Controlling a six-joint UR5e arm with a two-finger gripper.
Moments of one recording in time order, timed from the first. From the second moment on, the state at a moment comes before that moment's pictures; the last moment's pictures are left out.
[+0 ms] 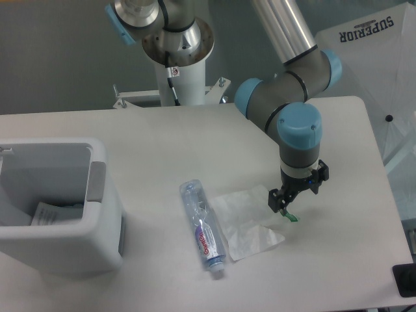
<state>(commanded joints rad) 2.63 -2.09 -1.61 -0.80 1.67 -0.28</state>
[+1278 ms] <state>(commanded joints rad) 2.57 -2.20 -1.57 -0.77 1.74 -0.62</state>
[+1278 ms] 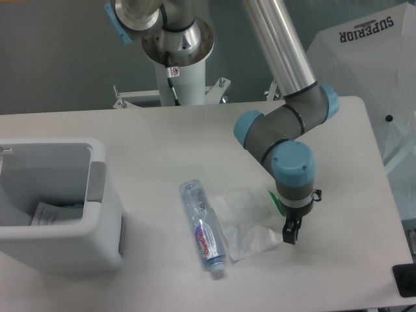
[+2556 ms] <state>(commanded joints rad) 2.58 -2.00 -1.51 -0.77 1.70 -0.59</state>
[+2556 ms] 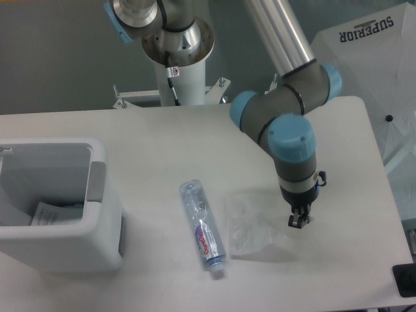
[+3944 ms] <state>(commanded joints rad) 2.27 -1.76 -1.27 -0.70 1.14 -0.07</state>
